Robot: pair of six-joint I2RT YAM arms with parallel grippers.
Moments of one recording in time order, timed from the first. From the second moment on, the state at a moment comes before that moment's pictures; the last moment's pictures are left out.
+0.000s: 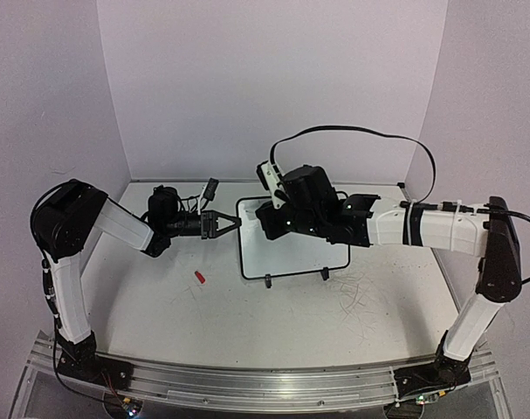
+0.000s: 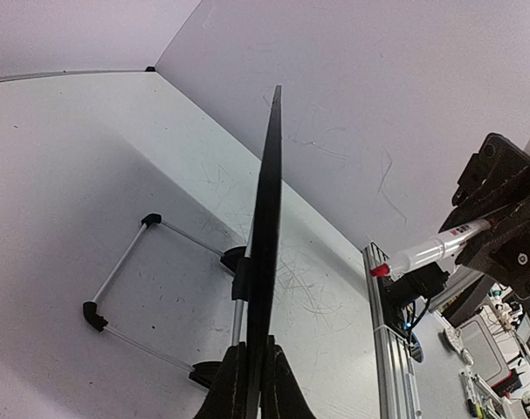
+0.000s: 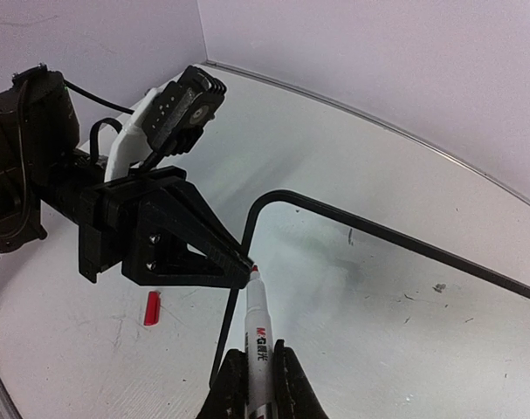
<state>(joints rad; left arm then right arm) -0.48 1.97 0.94 0.92 0.93 -0.55 0.98 1.74 1.38 -0.13 0.24 0.20</state>
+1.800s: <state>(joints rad) -0.48 1.97 0.94 0.92 0.93 -0.55 1.04 1.85 1.45 -0.11 0.47 0.21</state>
